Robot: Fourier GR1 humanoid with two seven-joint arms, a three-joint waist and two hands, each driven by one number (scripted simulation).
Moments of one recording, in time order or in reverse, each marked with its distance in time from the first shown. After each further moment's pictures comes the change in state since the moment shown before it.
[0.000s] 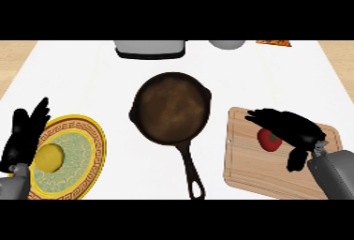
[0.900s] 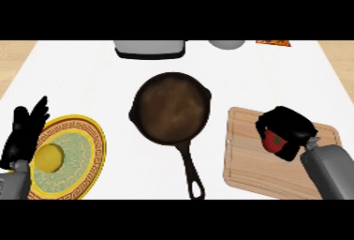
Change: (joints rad) left arm -0.036 -0.020 0.053 0.064 -0.040 -0.034 -0.034; right arm -0.048 0.066 -0.050 0.149 0.167 -0.218 -0.123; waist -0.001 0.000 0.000
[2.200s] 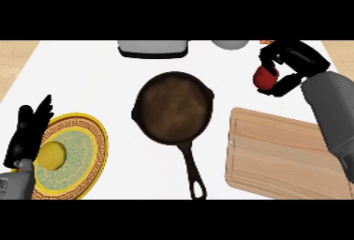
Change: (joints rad) left arm -0.002 -0.023 -0.008 -0.032 -0.020 -0.004 0.022; right arm -0.582 0.025 -0.331 0.582 -0.315 -0.138 -0.482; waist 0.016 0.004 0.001
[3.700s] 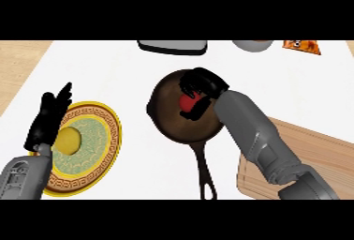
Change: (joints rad) left arm -0.107 -0.040 -0.049 0.038 -0.036 -0.024 0.004; right arm -0.181 0.390 0.213 0.385 -0.249 -0.116 0.322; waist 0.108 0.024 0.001
